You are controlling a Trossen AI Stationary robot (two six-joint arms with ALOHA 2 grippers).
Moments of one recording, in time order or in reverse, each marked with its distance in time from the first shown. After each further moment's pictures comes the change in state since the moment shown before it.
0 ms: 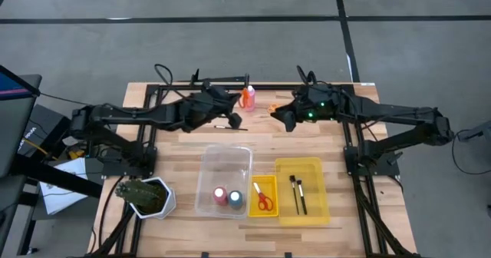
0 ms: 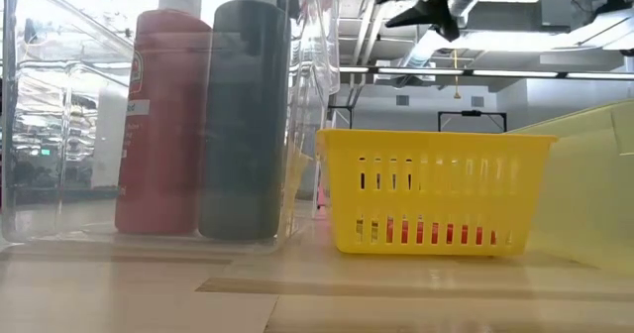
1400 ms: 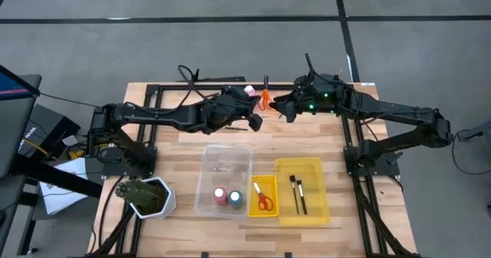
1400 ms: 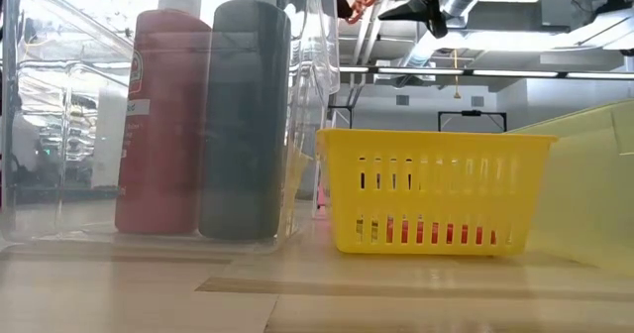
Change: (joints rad) left arm -0.040 0.219 0.199 0.037 0.007 -0.116; right arm -0.092 0.000 0.000 0.121 -0.073 -0.043
